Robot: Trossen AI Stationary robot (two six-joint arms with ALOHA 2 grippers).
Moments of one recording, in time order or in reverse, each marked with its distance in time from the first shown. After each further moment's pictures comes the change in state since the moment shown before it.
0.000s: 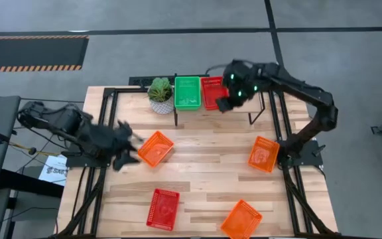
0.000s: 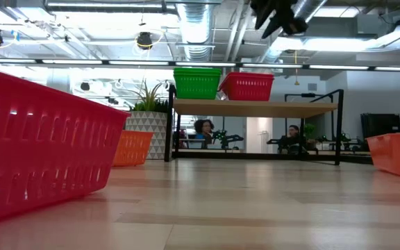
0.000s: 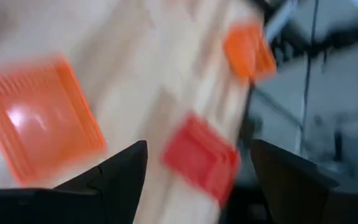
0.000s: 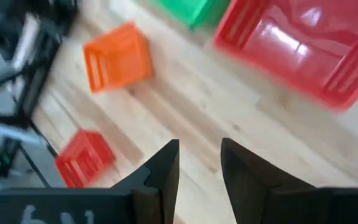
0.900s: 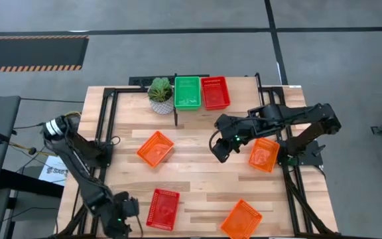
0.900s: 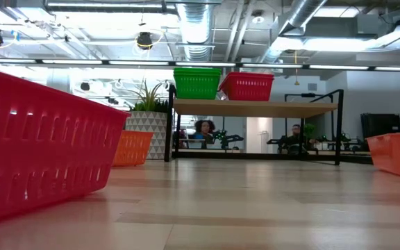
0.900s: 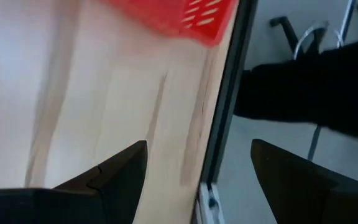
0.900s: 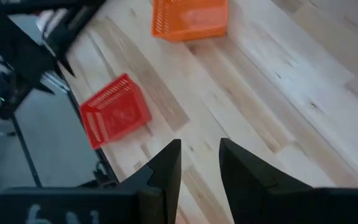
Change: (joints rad) left arm -0.620 0.559 -0.289 0.538 0.032 -0.368; right arm 0.558 0.003 0.000 0.111 0.299 0.254
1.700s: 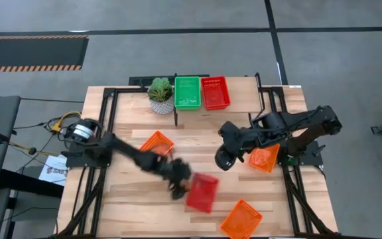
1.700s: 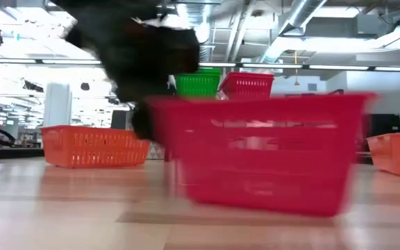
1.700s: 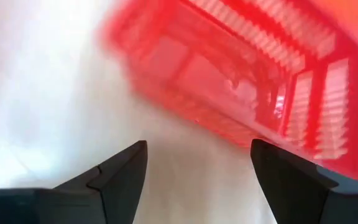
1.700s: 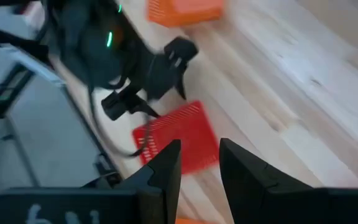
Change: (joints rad) left arm 0.693 0.292 0.002 0.535 0.099 0.748; right arm 0.104 0.000 0.000 -0.060 0.063 0.131
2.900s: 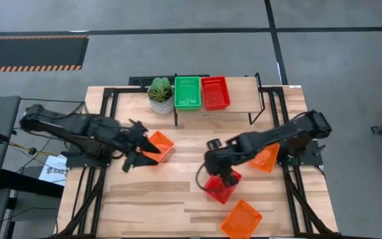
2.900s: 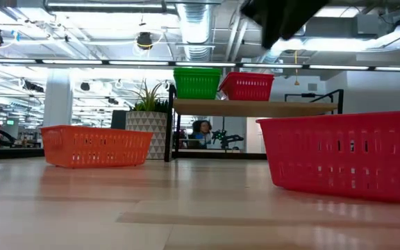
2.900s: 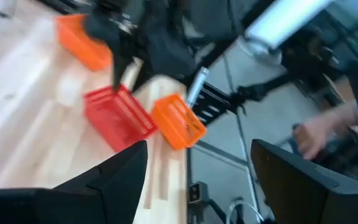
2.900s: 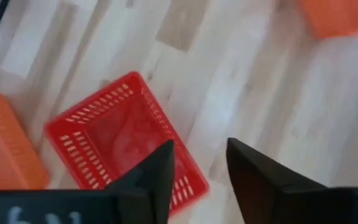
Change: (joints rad) left arm 0.029 -0.841 0.127 -0.479 -0.017 -0.183; right arm 0.005 0.135 -0.282 0.245 -0.097 -1.163
